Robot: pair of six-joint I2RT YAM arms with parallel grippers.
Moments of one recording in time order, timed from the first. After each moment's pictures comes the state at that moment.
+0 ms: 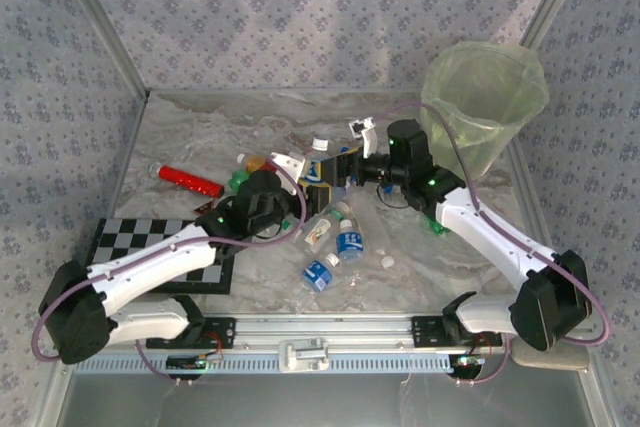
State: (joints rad) left arm -0.90 1.17 0.80 0.04 -0.07 -0.38; right arm 0.56 1.29 1.03 -0.10 -0.58 0.45
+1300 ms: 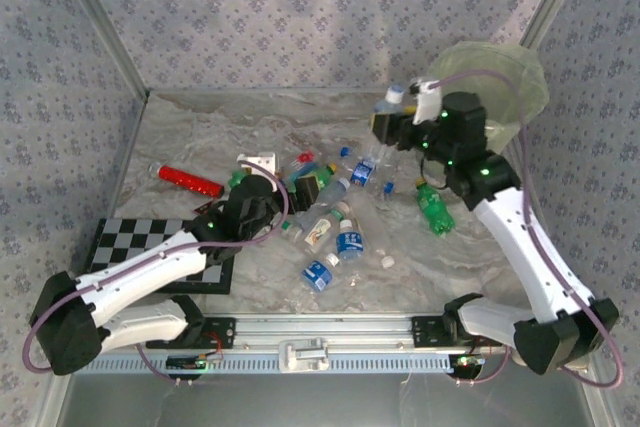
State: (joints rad) left arm -0.87 1.09 0.74 -0.06 -0.34 -0.66; right arm 0.35 1.15 1.30 -0.42 -0.21 0.22
